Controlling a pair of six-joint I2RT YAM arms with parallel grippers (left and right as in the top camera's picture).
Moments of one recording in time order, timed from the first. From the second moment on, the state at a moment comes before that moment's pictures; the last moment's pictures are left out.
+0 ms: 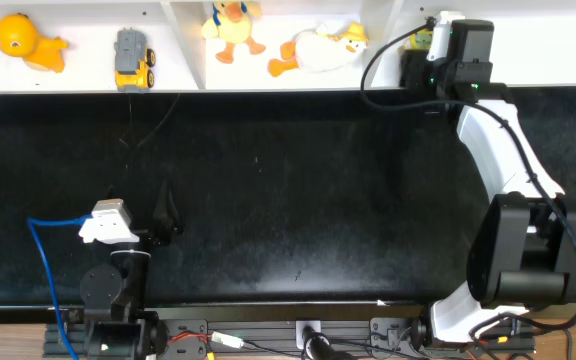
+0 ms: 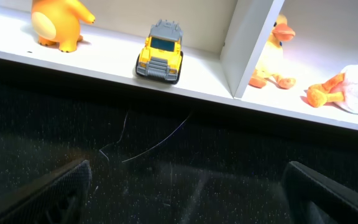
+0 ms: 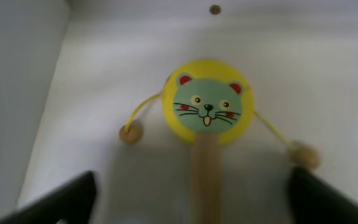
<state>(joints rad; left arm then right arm) -0.02 0.01 0.01 -0.08 -0.03 -0.23 -0.03 1.82 1.30 -0.27 -0.13 0.02</state>
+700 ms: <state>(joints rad) -0.02 0.01 0.01 -0.08 -0.03 -0.23 -0.08 1.31 1.29 -1.09 0.06 0.65</state>
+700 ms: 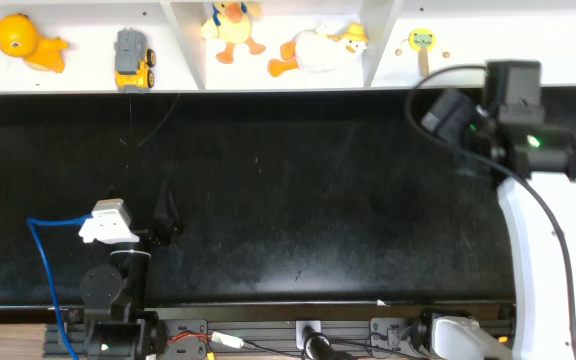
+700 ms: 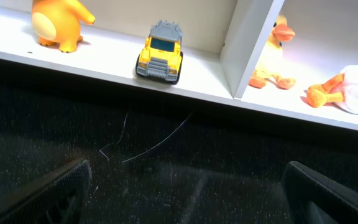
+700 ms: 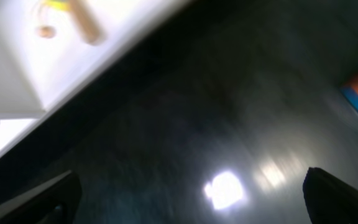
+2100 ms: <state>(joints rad) -0.02 0.01 0.01 -0.08 -0.03 -0.23 -0.63 1.66 1.10 -0.83 0.13 0.81</state>
